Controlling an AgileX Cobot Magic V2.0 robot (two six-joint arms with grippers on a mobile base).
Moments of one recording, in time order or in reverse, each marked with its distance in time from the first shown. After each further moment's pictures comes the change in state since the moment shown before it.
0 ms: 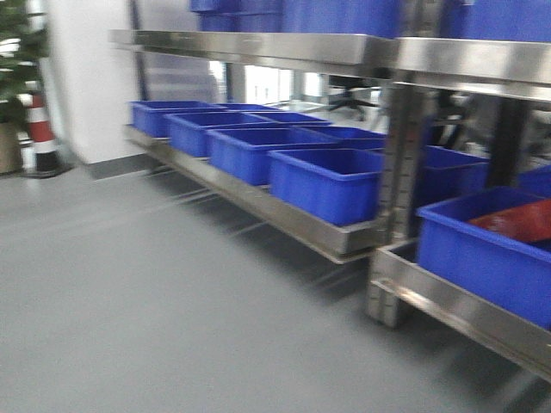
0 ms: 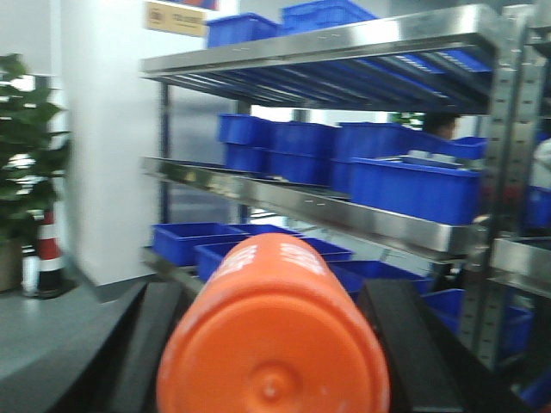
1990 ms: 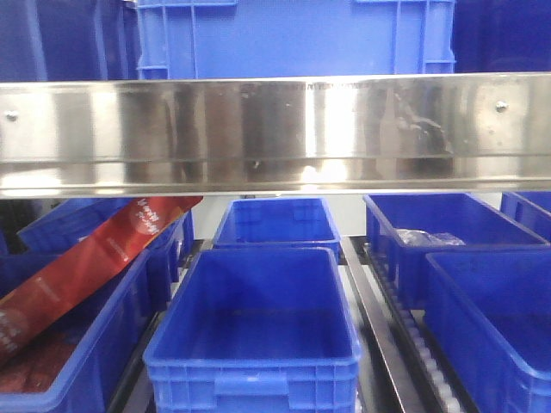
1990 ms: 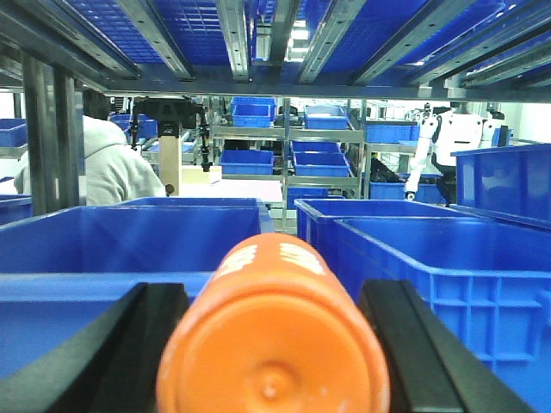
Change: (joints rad) left arm 0.000 0.000 0.000 0.000 0.000 0.000; right arm 0.000 0.000 0.000 0.000 0.000 0.000
